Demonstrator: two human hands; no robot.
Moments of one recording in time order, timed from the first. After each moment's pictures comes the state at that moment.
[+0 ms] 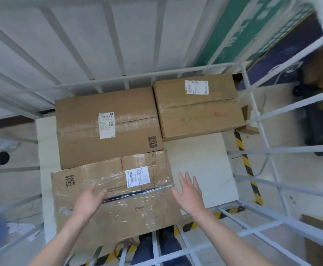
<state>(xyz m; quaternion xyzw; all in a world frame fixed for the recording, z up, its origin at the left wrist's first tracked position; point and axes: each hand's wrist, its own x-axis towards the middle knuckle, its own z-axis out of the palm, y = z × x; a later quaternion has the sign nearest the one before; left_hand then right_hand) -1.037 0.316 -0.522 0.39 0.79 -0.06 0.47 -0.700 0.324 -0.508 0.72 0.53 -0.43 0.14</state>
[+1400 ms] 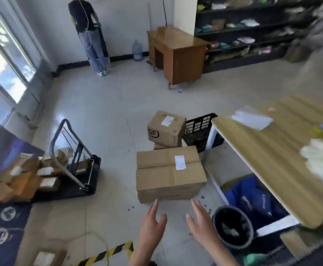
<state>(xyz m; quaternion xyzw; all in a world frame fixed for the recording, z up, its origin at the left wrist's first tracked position) -0.123 -0.081 -0.117 0.87 0.10 -0.18 0.45 -0.136 -0.271 -0.138 0.90 -0.10 -0.16 -0.40</state>
